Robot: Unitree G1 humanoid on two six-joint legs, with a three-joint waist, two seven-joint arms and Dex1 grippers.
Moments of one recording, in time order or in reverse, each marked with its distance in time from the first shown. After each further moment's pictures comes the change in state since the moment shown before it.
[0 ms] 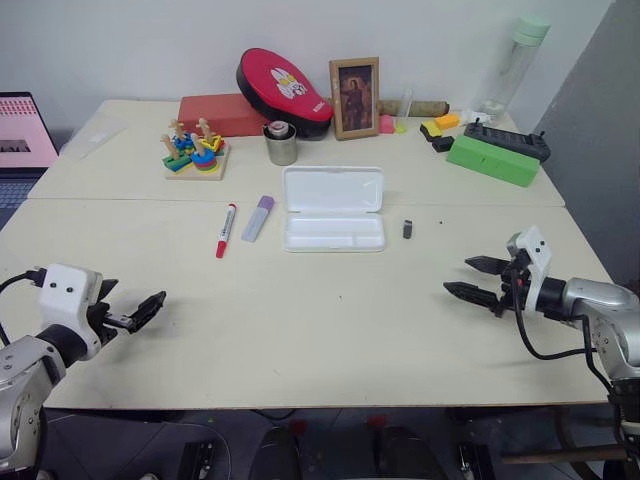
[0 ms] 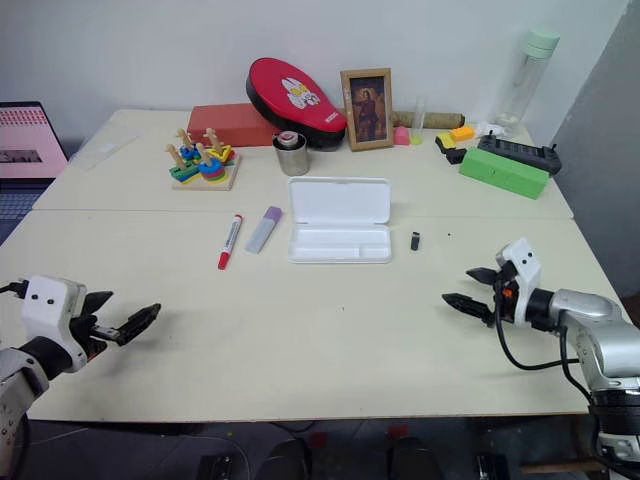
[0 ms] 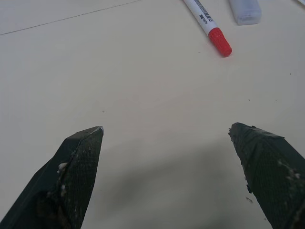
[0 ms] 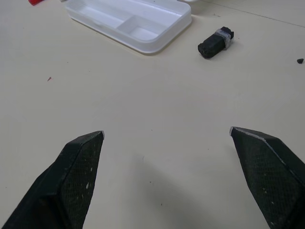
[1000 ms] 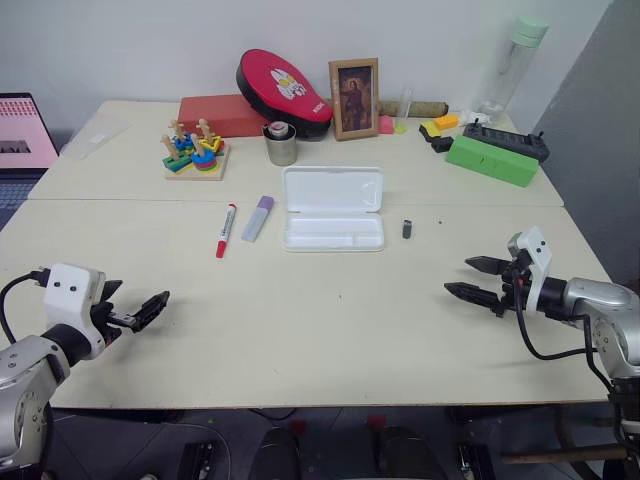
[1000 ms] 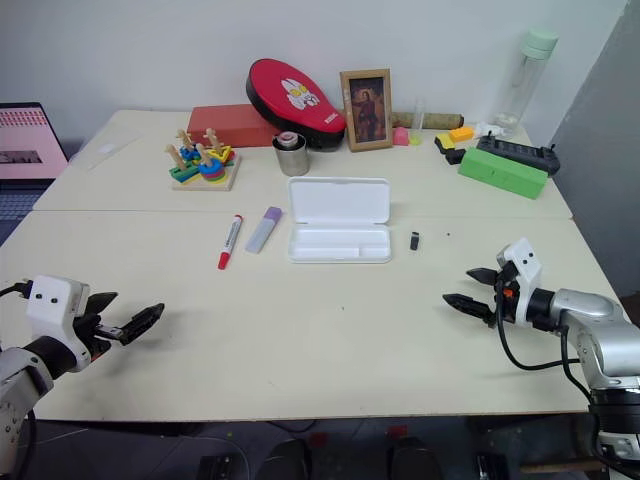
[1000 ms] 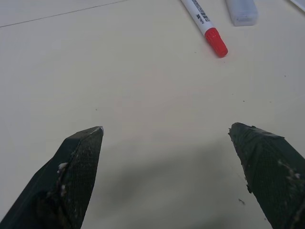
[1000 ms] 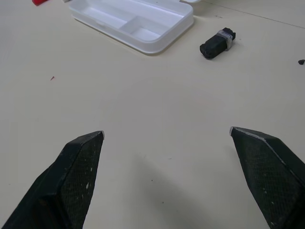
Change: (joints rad) left arm -0.017 -0.015 -0.001 -0.006 -0.002 0.025 -0.002; right arm -0.007 0.000 0.001 0.006 -0.001 -0.011 0.013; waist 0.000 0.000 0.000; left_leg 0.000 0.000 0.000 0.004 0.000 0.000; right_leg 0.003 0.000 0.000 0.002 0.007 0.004
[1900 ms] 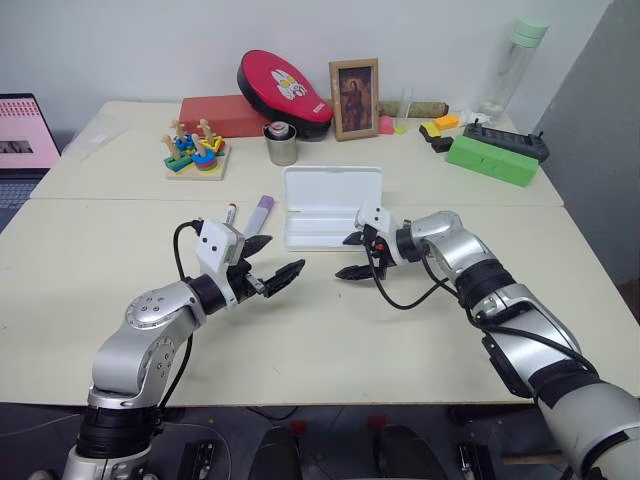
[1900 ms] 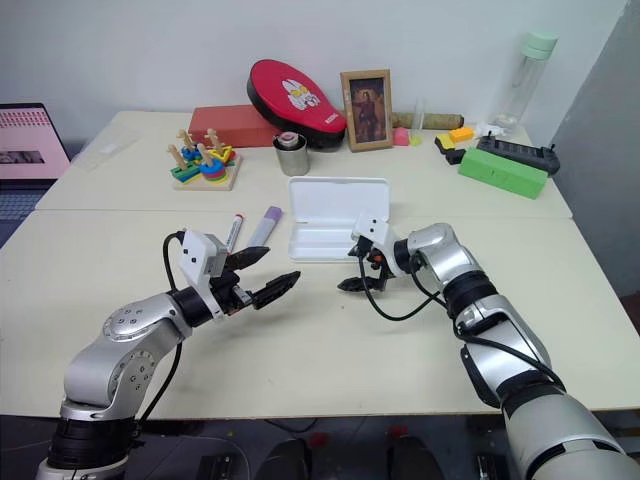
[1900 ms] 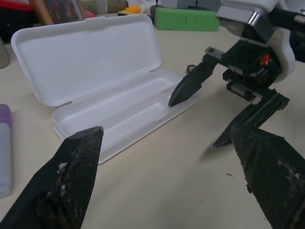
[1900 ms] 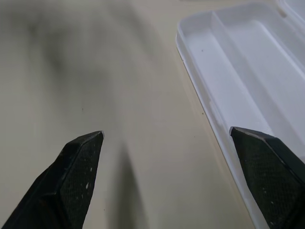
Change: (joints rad) left arm -0.328 -0.226 -0.404 -0.198 -0.069 0.039 -0.031; right arm -0.805 0.497 0.493 0.976 -0.434 -0.473 0.169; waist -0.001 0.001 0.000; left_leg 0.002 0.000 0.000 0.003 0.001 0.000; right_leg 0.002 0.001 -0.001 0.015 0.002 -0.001
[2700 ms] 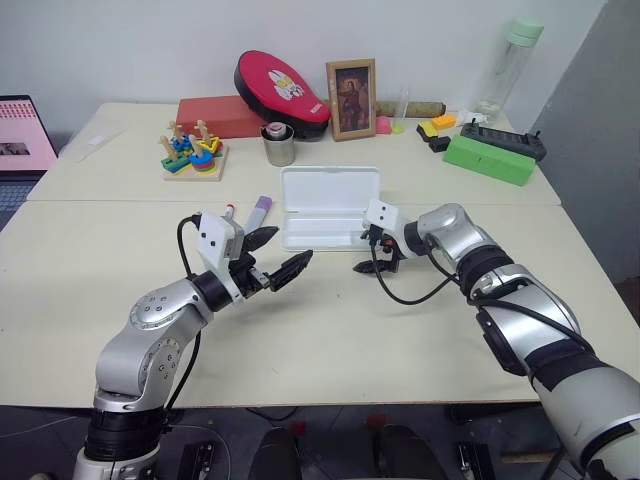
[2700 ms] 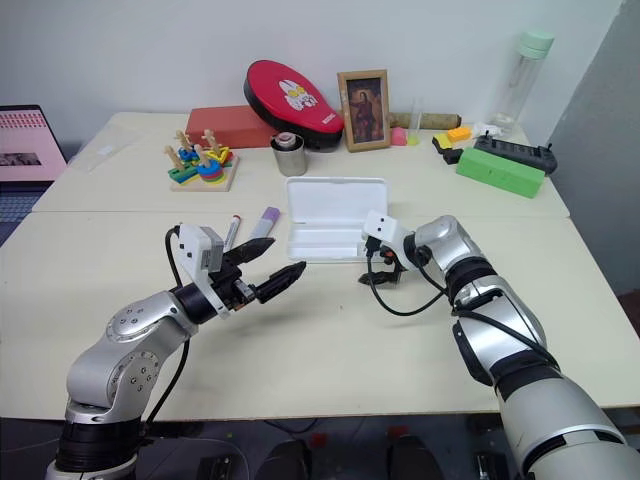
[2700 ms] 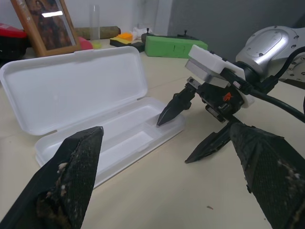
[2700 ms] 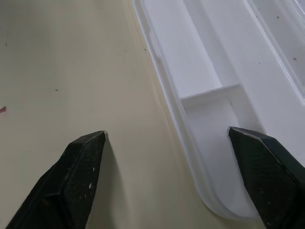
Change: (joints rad) left arm -0.012 -0.045 0.013 -0.038 -0.060 0.005 0.027; right arm -0.104 0.021 -0.045 0.272 -0.193 -0.160 -0.074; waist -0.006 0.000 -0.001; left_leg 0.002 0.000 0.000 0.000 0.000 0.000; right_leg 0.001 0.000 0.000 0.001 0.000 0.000
